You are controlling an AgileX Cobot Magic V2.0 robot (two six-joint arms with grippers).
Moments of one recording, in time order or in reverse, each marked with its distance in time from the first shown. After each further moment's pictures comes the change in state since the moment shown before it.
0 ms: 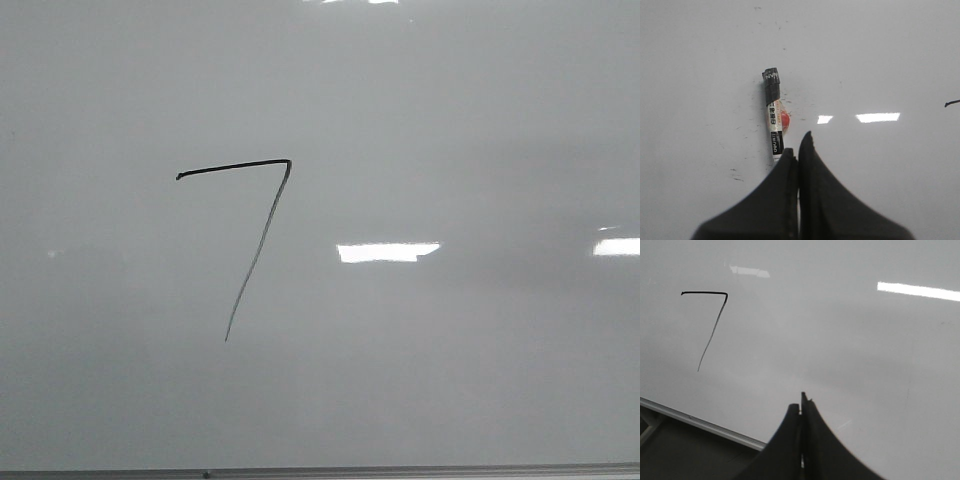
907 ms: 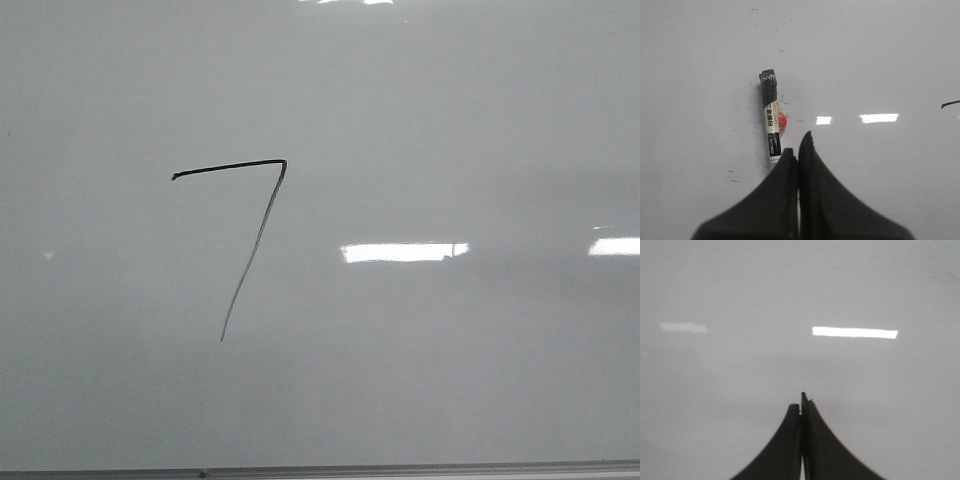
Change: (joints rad) left arm 0.000 0.000 0.000 0.000 -0.002 0.000; right arm -0.031 -0.119 0.223 -0.362 -0.378 0.381
